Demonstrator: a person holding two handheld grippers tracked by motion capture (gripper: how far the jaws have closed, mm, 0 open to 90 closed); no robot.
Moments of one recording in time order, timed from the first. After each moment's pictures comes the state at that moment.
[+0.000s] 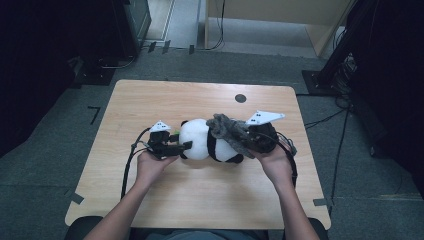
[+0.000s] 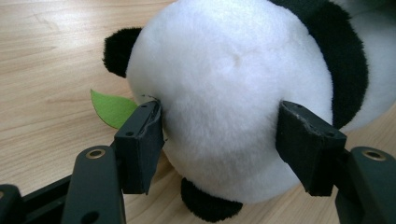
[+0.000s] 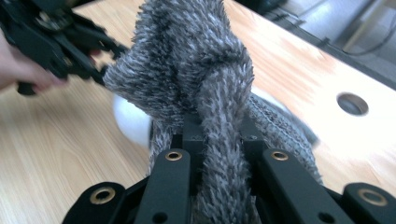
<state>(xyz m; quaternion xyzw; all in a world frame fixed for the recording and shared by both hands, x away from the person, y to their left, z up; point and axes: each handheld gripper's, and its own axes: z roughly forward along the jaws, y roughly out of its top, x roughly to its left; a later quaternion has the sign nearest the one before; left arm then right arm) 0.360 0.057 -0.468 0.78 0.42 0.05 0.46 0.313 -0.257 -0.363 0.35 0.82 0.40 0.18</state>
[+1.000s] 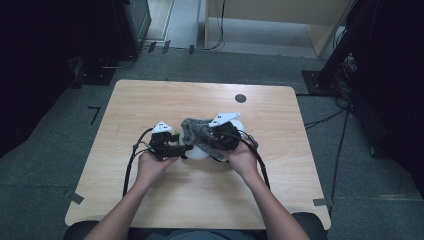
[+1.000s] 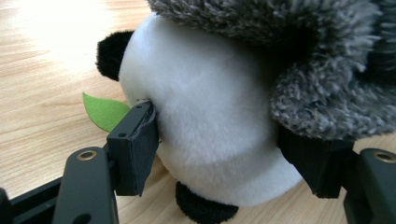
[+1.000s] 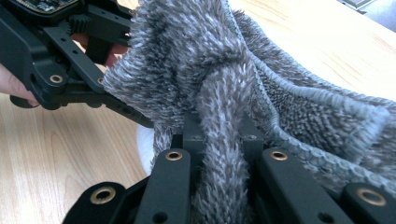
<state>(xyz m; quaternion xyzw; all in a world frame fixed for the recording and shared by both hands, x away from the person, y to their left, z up) 0.357 0.053 -0.469 0.78 0.41 0.06 0.46 0.352 -0.181 -0.416 0.31 0.86 0.39 0.12</state>
